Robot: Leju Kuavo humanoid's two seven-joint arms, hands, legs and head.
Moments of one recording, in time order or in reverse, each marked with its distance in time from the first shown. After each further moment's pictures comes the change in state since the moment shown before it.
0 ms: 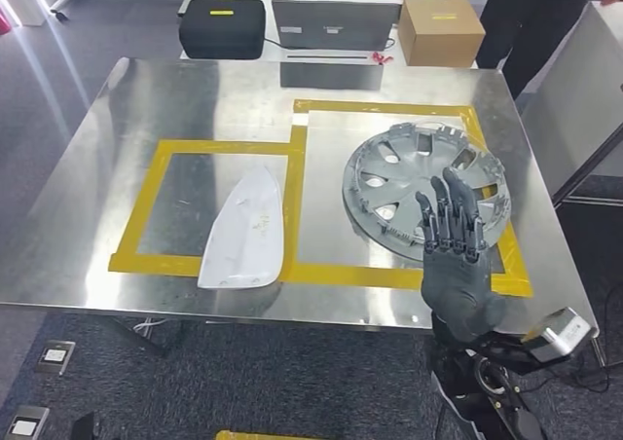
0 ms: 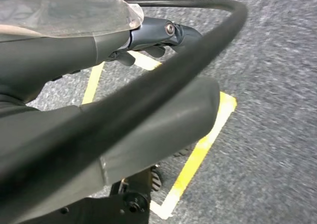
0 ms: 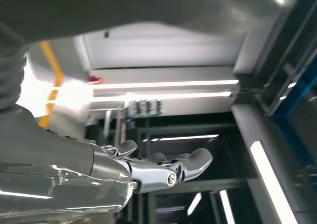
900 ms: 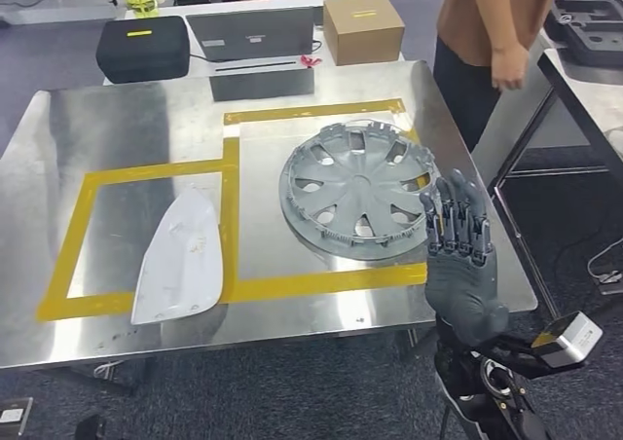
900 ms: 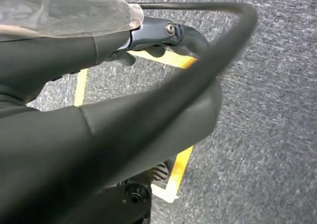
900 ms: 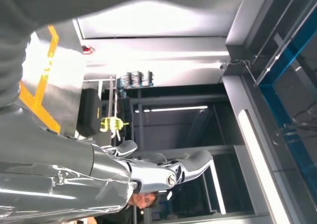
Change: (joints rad) left arm -0.008 -0.013 0.000 0.000 -0.015 0.002 0.017; right arm 0.040 -0.002 -0.046 -0.040 0.000 0.052 -0.017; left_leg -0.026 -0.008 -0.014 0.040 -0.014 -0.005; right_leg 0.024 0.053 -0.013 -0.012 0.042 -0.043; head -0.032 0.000
